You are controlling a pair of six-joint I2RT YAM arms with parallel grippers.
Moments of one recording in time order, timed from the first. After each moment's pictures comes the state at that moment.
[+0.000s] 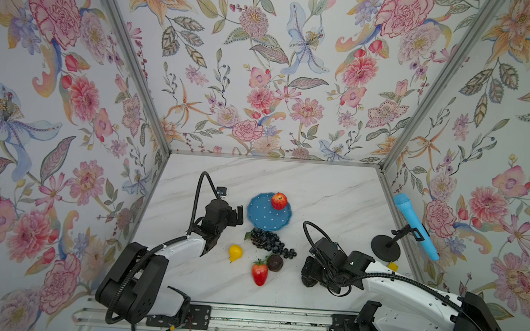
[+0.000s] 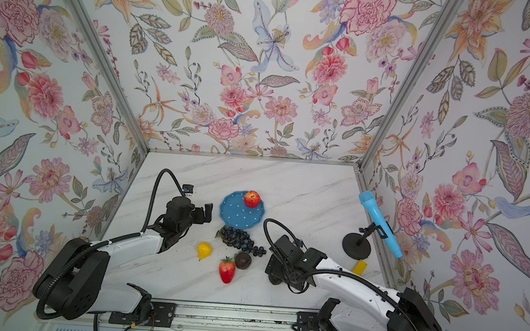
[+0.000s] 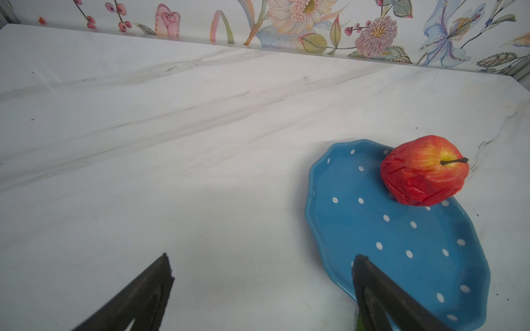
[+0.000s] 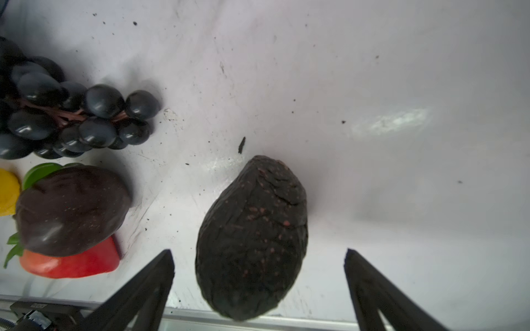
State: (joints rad) left arm -0.42 1.39 0.56 0.30 -0.19 -0.29; right arm 0.90 1.10 0.60 -0.76 0.00 1.20
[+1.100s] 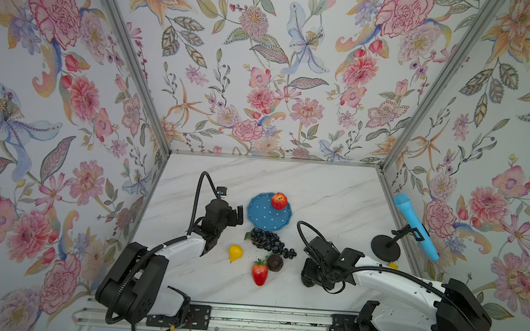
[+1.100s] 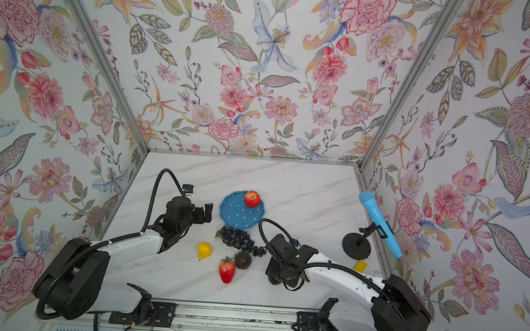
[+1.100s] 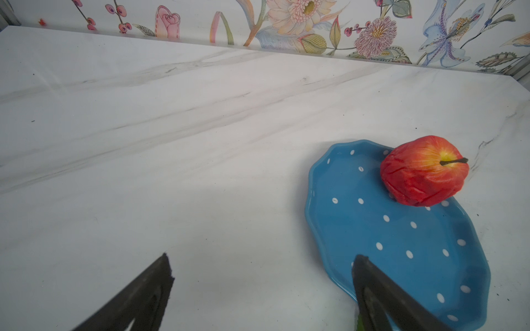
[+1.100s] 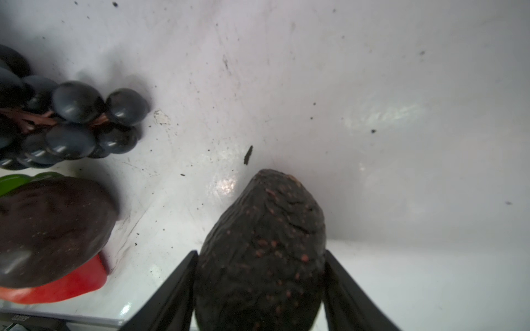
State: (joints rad) left arm -0.42 1.39 0.56 0.30 -0.19 -0.28; right arm 0.90 1.21 0.62 -0.71 -0.02 1.18
